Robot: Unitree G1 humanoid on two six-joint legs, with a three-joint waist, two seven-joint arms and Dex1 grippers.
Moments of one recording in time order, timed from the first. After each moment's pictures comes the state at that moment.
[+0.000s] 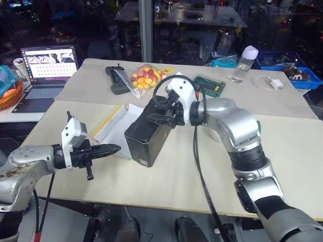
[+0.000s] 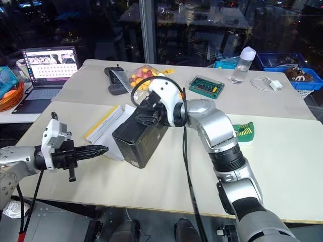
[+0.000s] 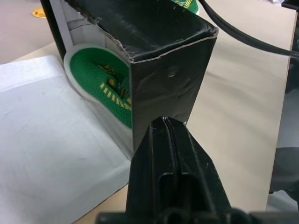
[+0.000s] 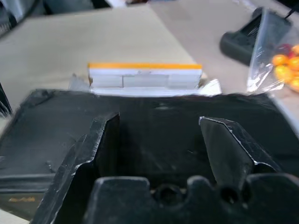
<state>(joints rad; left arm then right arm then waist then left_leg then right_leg) -0.14 0.93 0.25 -0.32 -0.70 0.59 -1.07 -0.96 -0.33 0.25 -0.11 0.20 0.94 0.77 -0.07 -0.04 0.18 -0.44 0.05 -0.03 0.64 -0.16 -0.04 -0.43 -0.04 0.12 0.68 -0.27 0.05</state>
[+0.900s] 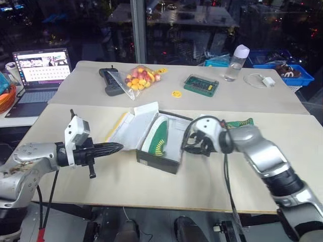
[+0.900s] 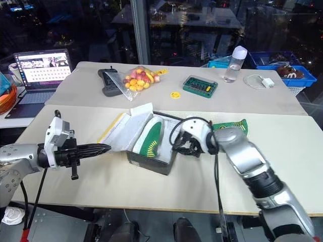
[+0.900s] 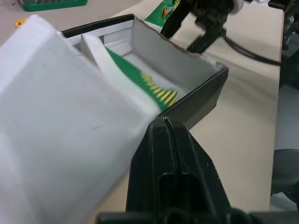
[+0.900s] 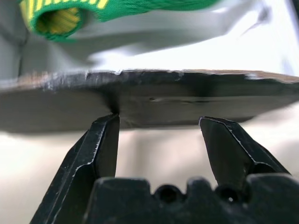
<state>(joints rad) -0.18 0.92 0.22 -0.31 -0.70 0.59 -1.07 -0.69 -0.63 0.37 -0.14 0.13 0.80 0.88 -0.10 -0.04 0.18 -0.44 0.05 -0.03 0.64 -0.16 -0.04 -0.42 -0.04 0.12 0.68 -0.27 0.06</state>
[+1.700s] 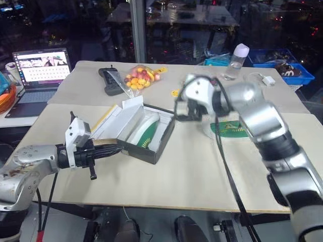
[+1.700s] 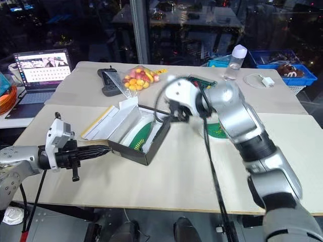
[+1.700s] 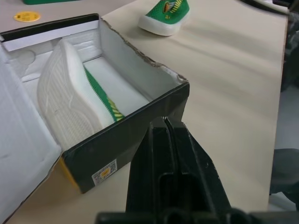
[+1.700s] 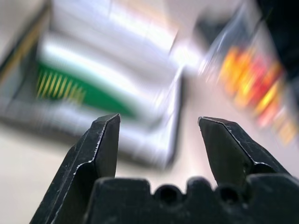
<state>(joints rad) -0.16 0.92 0.23 -0.34 -0.71 0.61 -1.04 -1.16 -0.55 0.41 0.08 0.00 0.37 1.05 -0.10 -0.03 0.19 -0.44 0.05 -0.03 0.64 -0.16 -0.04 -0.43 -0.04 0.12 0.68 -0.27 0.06</state>
